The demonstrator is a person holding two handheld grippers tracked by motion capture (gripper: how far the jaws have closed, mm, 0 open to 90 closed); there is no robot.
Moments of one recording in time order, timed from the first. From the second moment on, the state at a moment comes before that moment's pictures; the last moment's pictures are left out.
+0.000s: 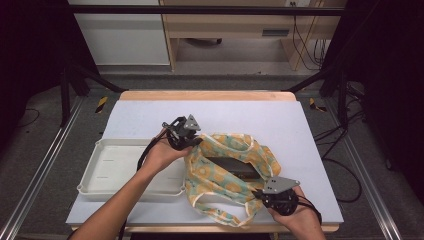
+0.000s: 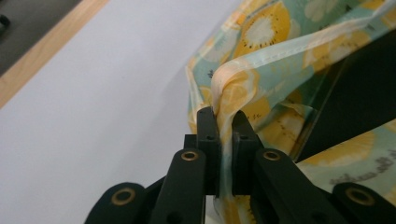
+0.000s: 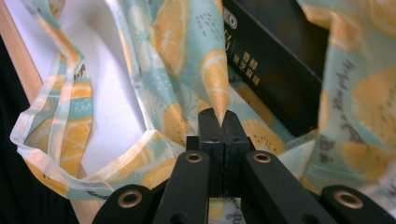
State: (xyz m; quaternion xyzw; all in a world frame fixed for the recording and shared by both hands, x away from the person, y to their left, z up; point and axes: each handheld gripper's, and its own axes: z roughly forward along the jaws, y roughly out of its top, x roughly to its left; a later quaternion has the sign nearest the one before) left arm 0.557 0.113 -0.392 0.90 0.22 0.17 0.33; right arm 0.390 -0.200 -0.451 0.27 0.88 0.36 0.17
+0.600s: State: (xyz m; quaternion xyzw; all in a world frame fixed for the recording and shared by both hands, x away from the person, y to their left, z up) left arm 0.564 0.126 -0.385 0.88 0.25 0.20 0.35; right arm 0.381 -0.207 -0.455 0.27 0.89 0.34 0.16
